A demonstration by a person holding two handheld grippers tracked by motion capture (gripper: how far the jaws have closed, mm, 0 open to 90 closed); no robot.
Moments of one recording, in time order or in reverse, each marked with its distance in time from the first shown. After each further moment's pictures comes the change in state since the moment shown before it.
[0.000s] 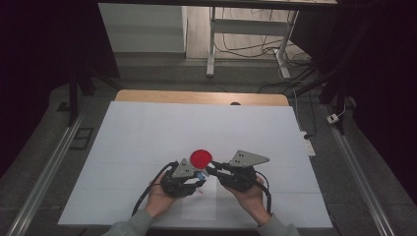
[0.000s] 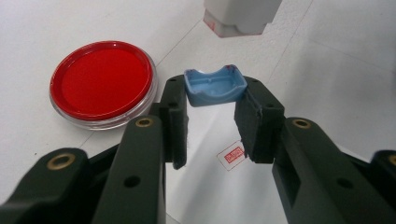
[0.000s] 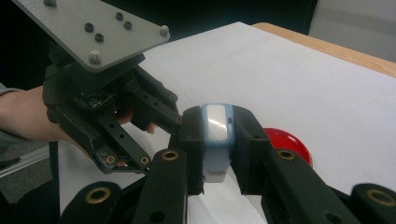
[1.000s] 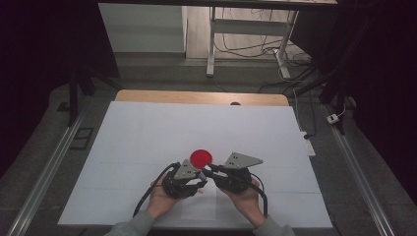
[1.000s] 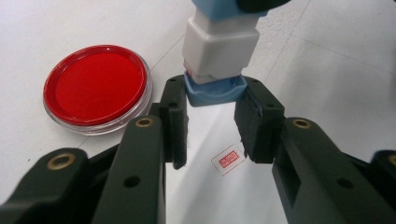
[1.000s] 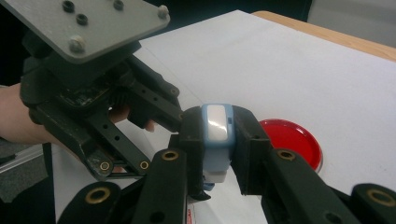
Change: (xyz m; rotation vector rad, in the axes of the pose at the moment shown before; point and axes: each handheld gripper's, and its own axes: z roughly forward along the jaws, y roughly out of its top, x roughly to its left) left arm -0.004 0.001 0.001 -0.006 0.004 0.007; right arm 0.007 -0.005 0.012 0.036 -0.021 0.015
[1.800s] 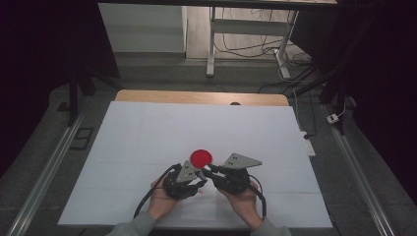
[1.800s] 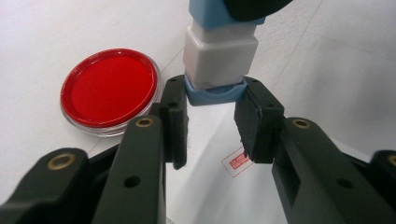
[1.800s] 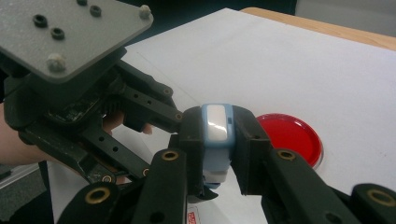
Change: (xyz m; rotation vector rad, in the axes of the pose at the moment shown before) left arm -0.006 0.000 0.002 0.006 0.076 0.044; right arm 0.005 -0.002 0.003 -0.006 -0.046 0.065
